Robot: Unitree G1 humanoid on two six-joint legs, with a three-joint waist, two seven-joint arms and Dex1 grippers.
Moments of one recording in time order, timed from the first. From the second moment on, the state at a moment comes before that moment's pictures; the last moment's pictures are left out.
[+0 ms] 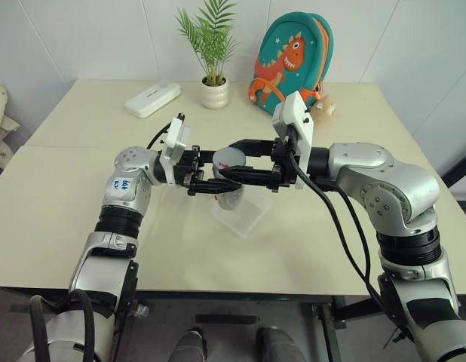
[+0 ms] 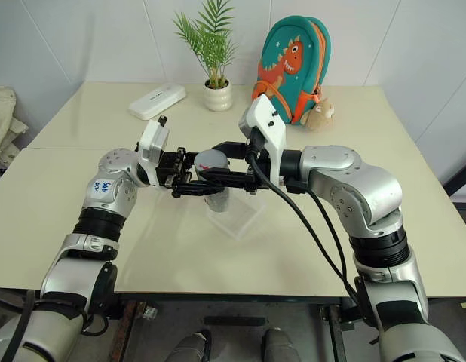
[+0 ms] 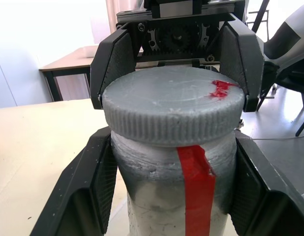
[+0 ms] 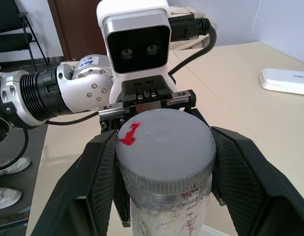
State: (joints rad) left arm -1.00 0.41 -0.02 0.58 -0.45 0.08 -1.50; right arm -0.93 -0.50 0.10 -0.26 0.63 0.87 0.79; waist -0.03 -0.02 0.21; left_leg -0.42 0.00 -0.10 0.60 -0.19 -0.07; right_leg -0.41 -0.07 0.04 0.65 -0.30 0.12
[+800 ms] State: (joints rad) left arm -0.98 0.41 -0.02 0.55 -0.46 0.09 -1.50; right arm -0.97 -0.53 0.12 -0.19 0.61 0.80 0.92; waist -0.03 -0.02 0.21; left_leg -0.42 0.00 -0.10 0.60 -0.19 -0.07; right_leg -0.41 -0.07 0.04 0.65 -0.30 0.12
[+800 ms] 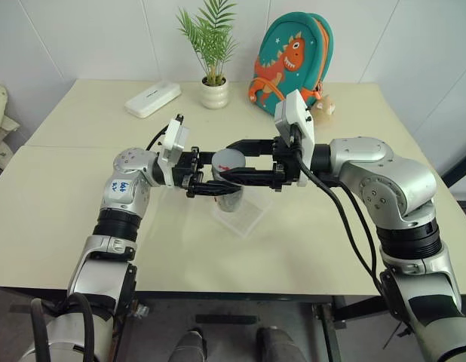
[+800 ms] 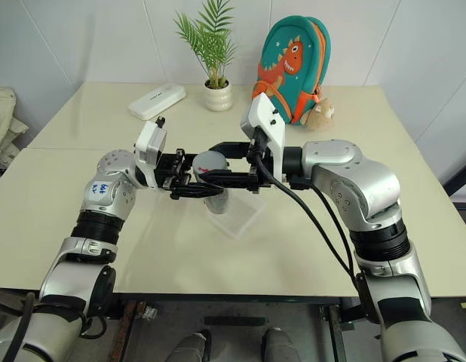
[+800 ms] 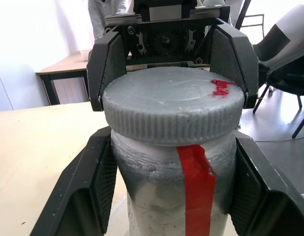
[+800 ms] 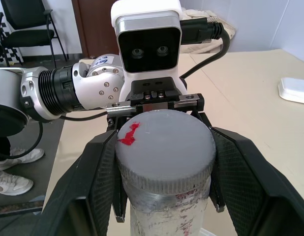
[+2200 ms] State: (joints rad) left arm -1.00 0.55 0.06 0.55 -0.45 0.12 -1.44; right arm -0.57 -0.76 -0.12 -0.26 0.48 0.84 0.70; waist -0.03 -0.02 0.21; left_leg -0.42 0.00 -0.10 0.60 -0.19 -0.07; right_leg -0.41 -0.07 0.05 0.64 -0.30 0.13
